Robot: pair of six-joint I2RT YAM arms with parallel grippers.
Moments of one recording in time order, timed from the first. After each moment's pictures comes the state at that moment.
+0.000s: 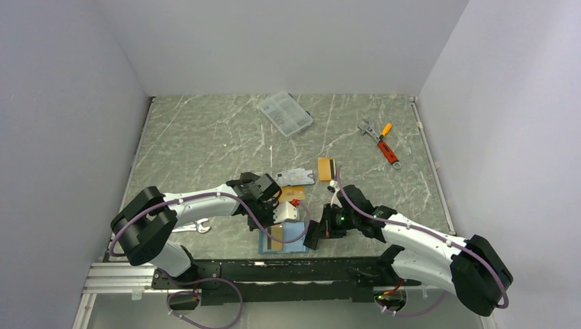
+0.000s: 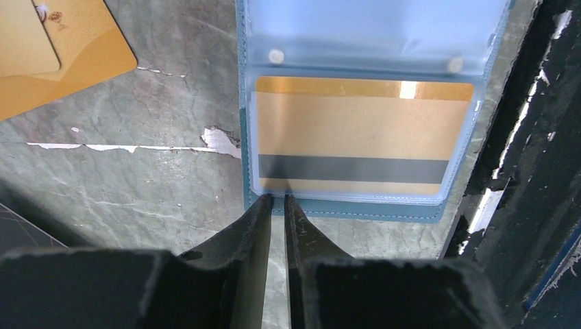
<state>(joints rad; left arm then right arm) -0.90 1.51 0.82 -0.55 0.23 0.58 0.72 1.01 0.36 -0.24 -0.38 0.77</state>
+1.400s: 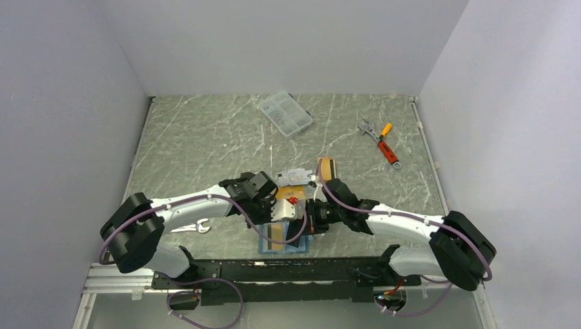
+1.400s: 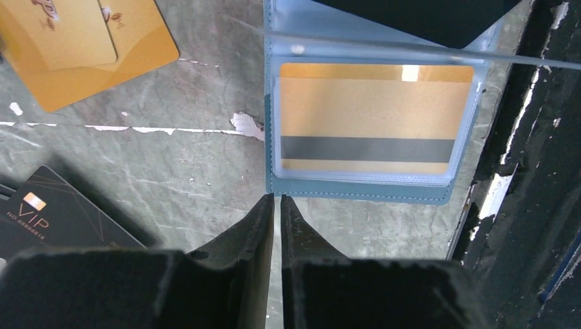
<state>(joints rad) -0.89 1.44 0.82 -0.57 0.20 0.61 0.80 1.21 0.45 0.00 -0.50 0.84</state>
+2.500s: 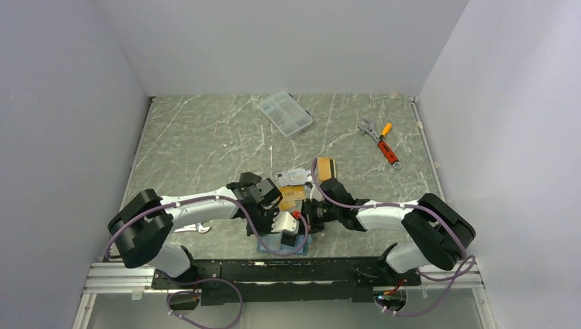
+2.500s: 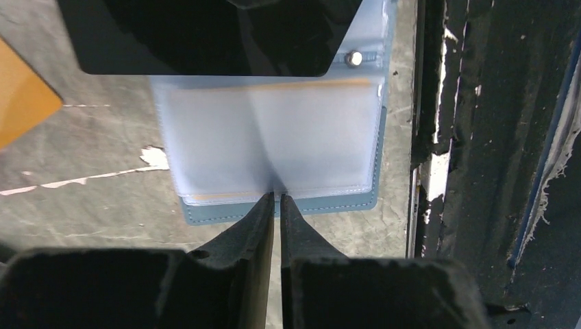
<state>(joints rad) -0.94 1.48 0.84 -0.63 0.31 0.71 0.76 1.42 0.43 0.25 -0.61 0.86</state>
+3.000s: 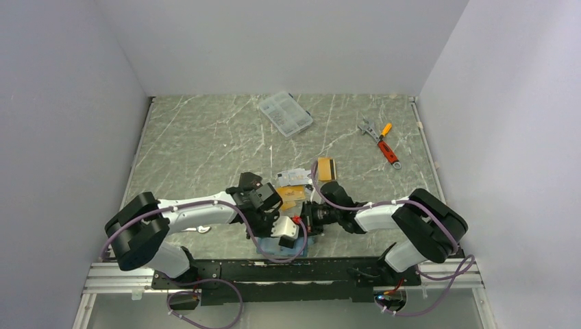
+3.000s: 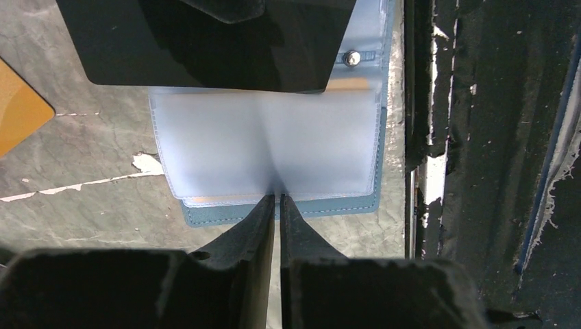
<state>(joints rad) -0.97 1.46 0.79 -0.60 0.28 0.72 0.76 1.49 0.38 0.40 -0.65 0.92</state>
